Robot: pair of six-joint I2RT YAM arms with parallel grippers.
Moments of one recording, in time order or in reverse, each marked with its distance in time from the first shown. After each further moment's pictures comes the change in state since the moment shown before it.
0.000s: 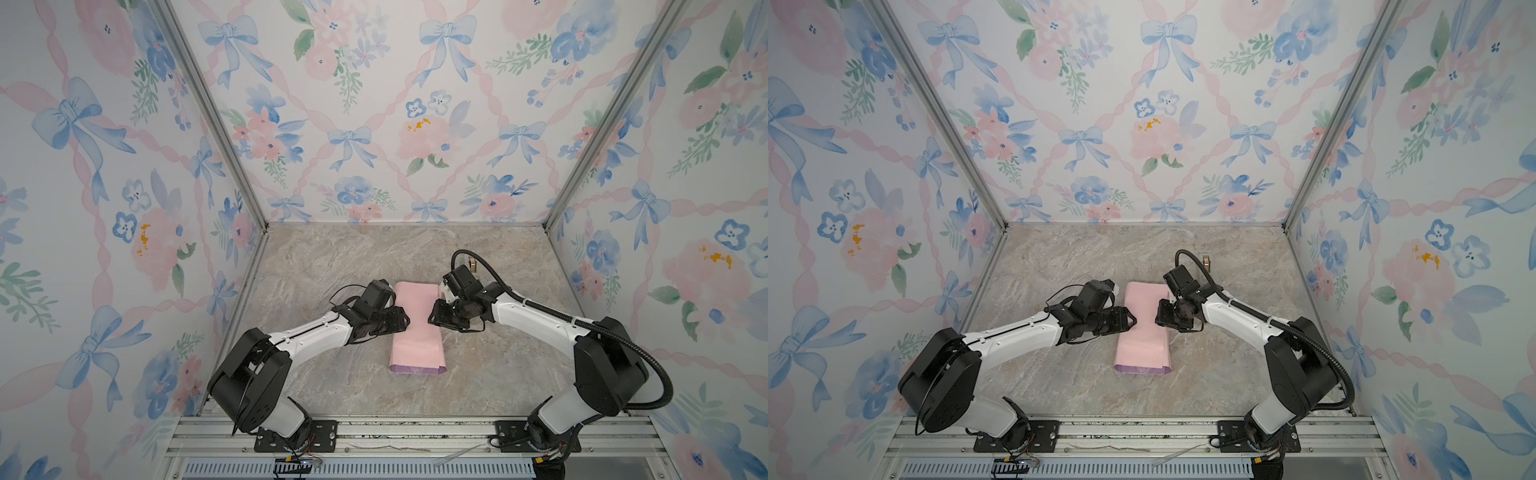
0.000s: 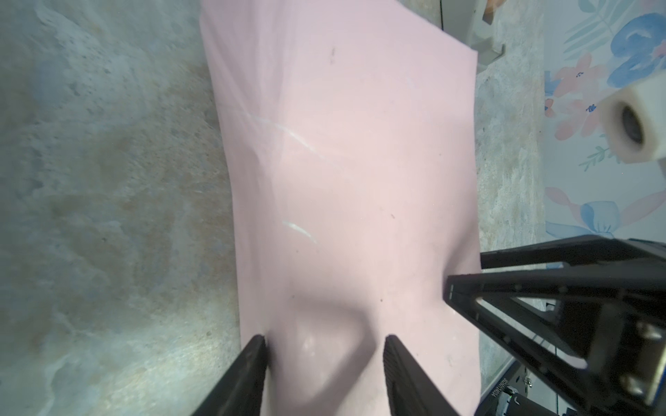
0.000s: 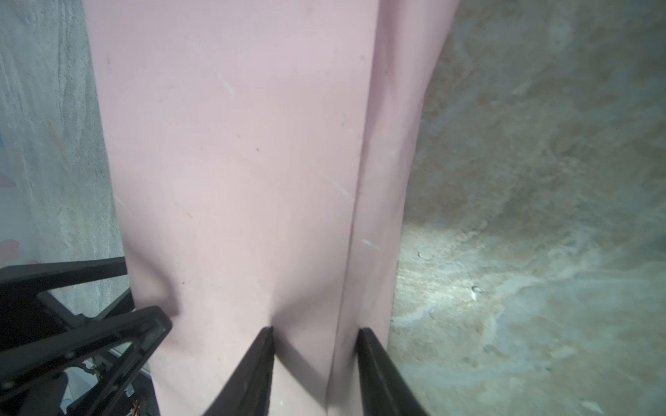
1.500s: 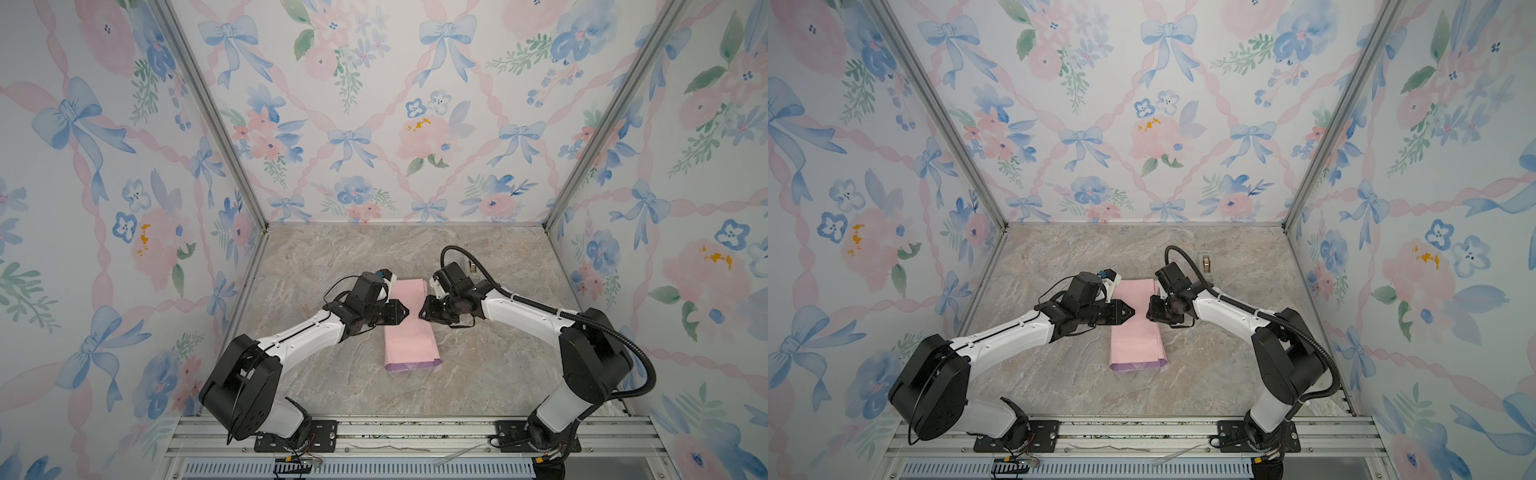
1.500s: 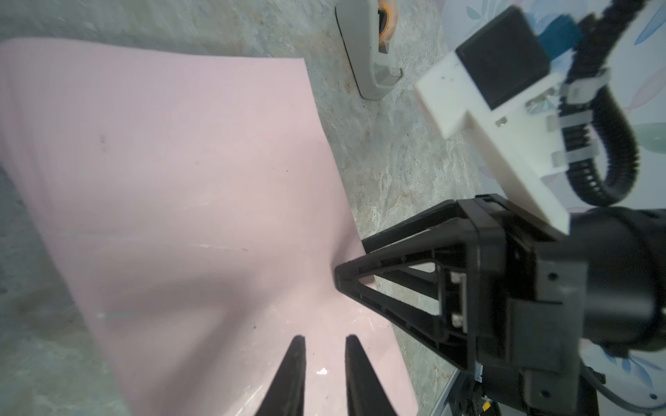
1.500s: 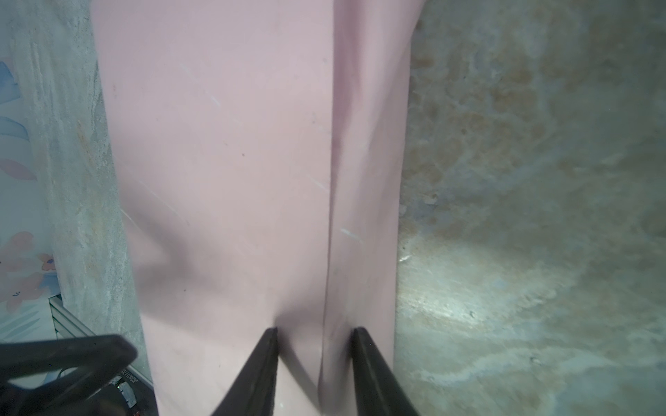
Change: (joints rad) left arm 0.059 -0.018 0.009 0.097 0.157 0.162; right arm 0.032 0.084 0.053 0.091 -0.013 -0.016
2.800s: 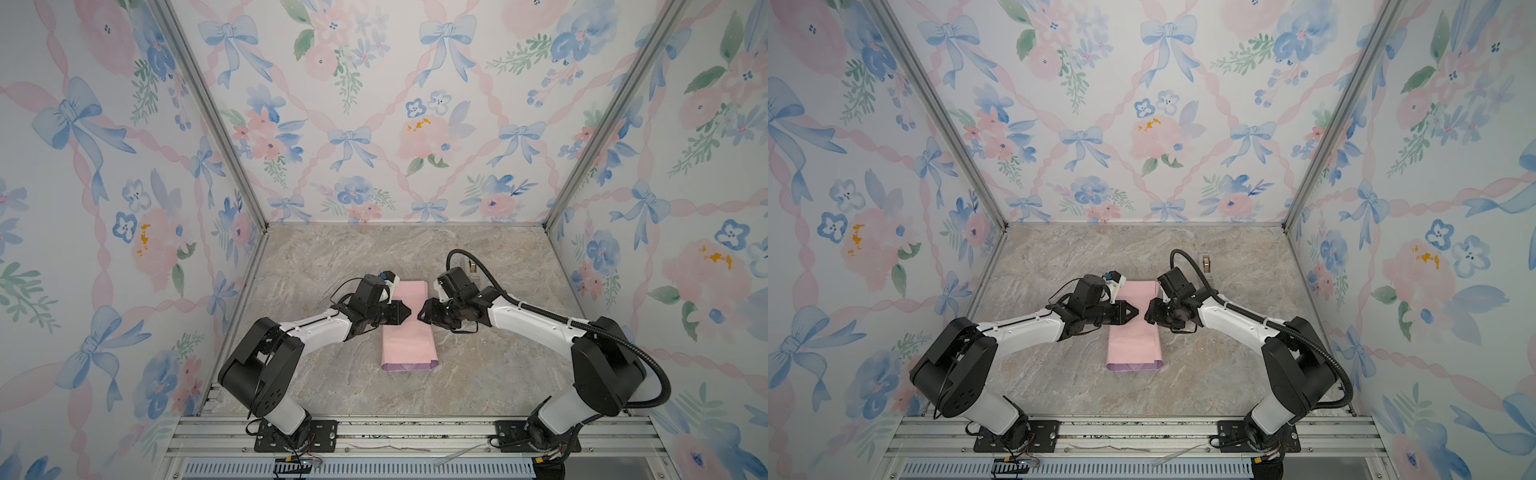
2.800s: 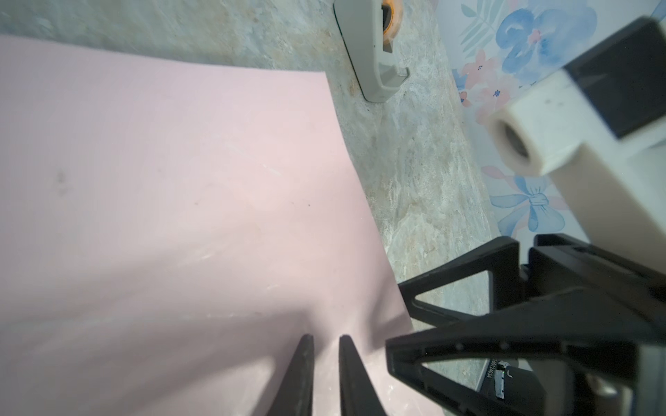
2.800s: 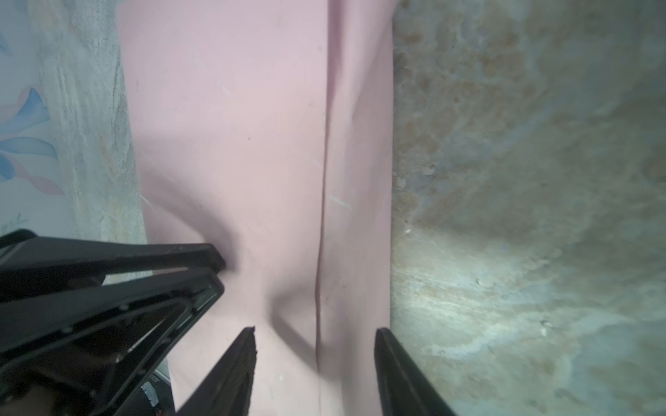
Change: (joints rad) left arm 0.021 0.110 -0.046 0.195 0.037 0.034; right arm -0.008 -0.107 -0.073 0.029 0.013 0.071
